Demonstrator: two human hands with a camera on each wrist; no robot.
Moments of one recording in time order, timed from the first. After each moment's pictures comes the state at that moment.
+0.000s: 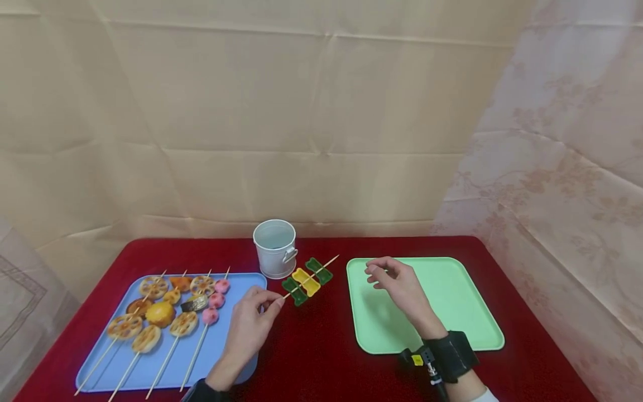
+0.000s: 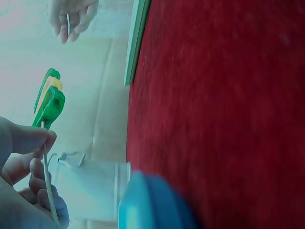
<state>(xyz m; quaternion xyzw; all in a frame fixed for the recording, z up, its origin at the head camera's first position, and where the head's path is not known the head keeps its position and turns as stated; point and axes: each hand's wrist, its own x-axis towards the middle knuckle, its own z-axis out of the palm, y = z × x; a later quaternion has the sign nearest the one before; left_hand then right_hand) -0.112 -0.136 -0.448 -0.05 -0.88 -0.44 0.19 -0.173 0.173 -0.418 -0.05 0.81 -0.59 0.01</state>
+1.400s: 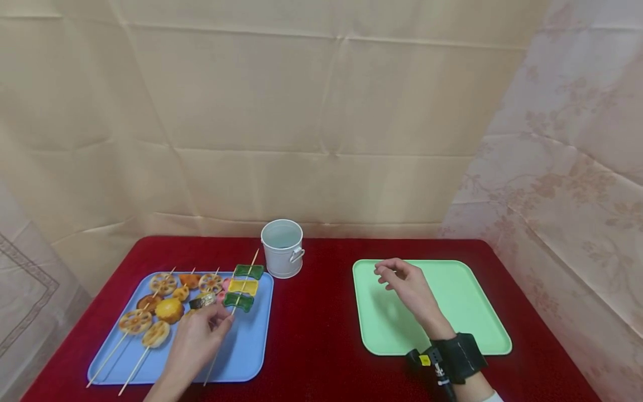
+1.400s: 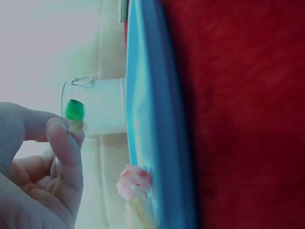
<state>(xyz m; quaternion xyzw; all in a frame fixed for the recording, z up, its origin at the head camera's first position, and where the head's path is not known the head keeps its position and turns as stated) -0.082 -0.223 -0.432 0.05 -0.94 -0.32 0.10 -0.178 0.179 -0.422 -0.04 0.82 -0.57 0.00</state>
